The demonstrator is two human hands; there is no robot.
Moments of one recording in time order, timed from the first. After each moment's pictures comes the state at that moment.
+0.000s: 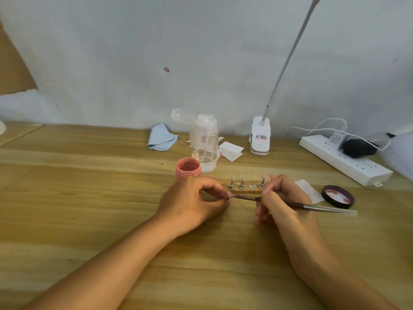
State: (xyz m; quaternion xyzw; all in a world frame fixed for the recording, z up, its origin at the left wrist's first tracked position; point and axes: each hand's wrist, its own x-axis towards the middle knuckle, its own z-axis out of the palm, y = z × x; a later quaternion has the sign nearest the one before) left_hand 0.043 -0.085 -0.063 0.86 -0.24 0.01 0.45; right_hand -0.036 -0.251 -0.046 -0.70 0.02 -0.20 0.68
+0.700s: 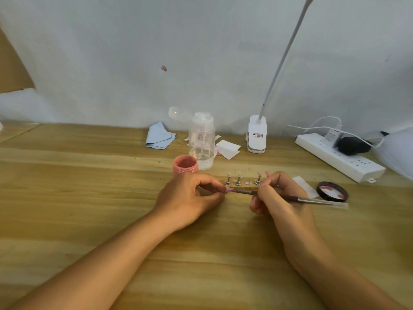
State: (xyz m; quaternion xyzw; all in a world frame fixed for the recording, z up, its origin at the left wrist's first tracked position) left_hand 0.046 -0.084 -0.067 0.86 -0.23 0.02 0.46; right_hand -0.036 -0.252 -0.048 -0.68 0.02 -0.22 0.70
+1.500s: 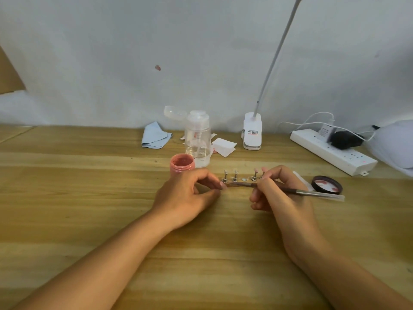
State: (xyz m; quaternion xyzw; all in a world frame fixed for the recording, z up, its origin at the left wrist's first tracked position) left_hand 0.050 -0.086 -0.068 0.87 -0.24 0.03 0.43; right_hand -0.039 -0.254 -0.042 -0.68 0.05 -0.23 0.69
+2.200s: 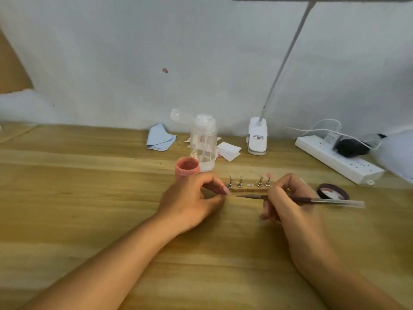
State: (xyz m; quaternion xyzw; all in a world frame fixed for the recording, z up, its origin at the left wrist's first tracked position) left_hand 0.048 -0.085 -0.066 0.87 -0.23 0.03 0.43; right_hand -0.041 -0.251 -0.041 -0.70 0.04 -0.25 0.67
